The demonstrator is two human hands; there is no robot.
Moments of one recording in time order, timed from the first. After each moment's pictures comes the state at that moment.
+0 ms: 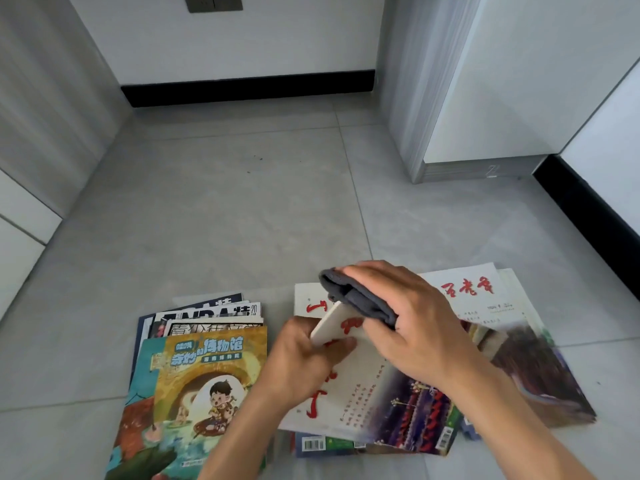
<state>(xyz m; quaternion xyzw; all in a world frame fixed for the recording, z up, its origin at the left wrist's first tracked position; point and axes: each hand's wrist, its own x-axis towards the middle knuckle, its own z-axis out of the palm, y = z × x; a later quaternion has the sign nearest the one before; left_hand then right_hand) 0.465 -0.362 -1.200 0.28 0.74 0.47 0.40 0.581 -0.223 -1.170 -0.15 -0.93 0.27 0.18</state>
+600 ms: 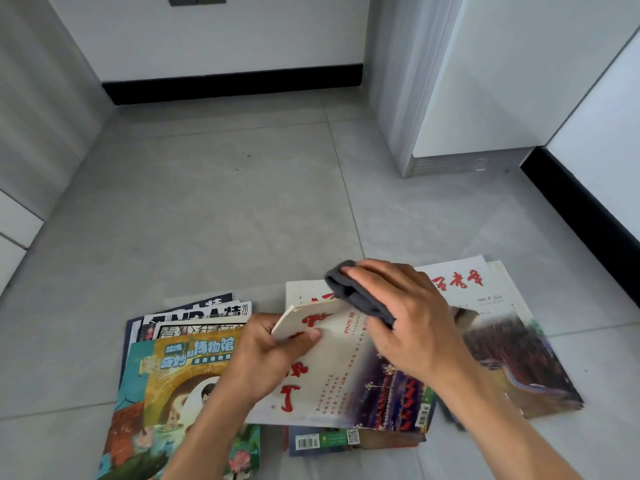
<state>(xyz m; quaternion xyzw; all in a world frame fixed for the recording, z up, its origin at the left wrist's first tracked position) 0.446 -0.377 -1.203 0.24 0.73 0.52 0.39 0.589 -0.217 -1.196 -0.20 -0.94 0.19 0.21</state>
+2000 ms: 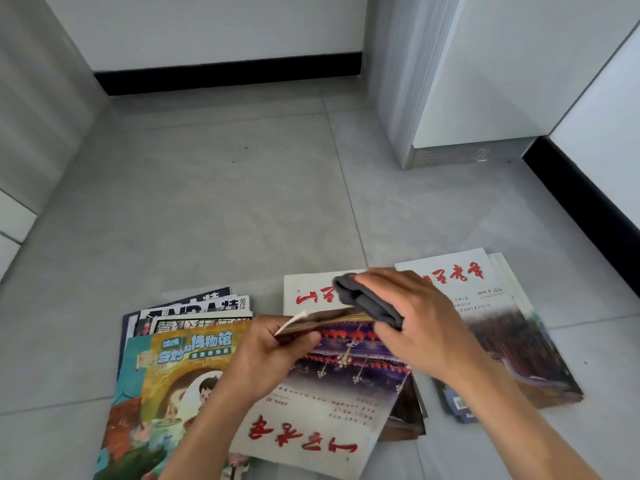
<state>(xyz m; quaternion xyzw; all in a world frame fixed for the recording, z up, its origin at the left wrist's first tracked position) 0.446 -0.377 -1.215 0.27 0.74 0.48 0.39 0.605 -0.203 -1.207 -0.18 -0.94 0.25 0.14</state>
